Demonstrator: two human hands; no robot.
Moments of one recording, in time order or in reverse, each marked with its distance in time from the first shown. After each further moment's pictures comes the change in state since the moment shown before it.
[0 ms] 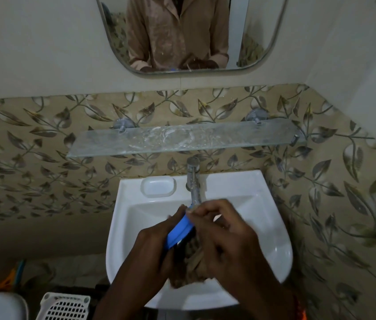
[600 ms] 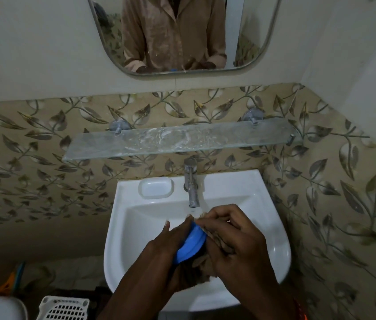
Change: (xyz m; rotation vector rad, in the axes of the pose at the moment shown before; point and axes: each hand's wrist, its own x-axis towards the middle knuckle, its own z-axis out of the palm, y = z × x) left_hand -0.006 0.011 0.014 0.061 -0.133 -0.032; right_hand -0.011 0.016 0.002 0.023 0.137 0.121
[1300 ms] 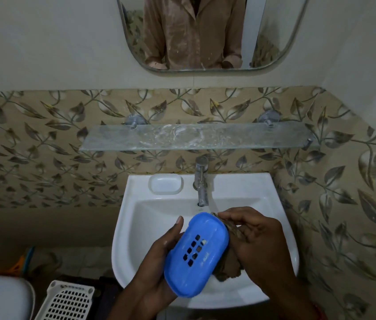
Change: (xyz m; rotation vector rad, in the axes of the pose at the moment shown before) left_hand 0.003 -0.017 0.015 -1.694 -0.174 -0.788; right_hand 0.008 0.018 -0.004 0.413 0.001 0.378
